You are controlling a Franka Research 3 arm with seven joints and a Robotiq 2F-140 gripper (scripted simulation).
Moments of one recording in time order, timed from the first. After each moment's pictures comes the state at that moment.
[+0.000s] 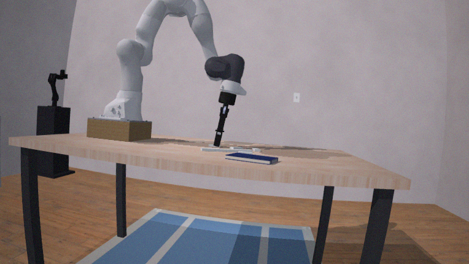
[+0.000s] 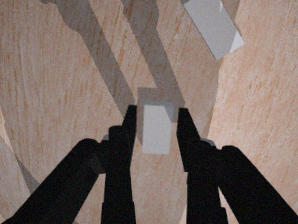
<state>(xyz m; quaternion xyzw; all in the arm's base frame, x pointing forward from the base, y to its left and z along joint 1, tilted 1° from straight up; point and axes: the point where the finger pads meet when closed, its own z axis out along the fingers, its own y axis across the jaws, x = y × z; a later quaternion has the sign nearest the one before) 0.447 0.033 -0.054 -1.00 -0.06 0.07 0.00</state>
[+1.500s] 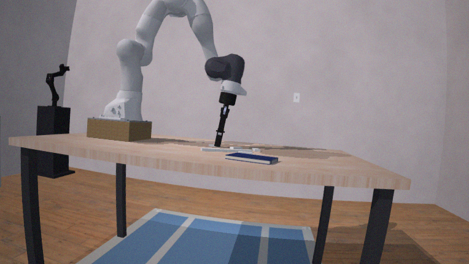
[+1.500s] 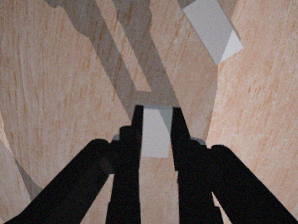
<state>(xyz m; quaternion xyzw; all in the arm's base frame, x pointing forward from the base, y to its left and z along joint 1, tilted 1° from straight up) 0.451 0.033 -0.056 -1.00 -0.06 0.07 0.00</state>
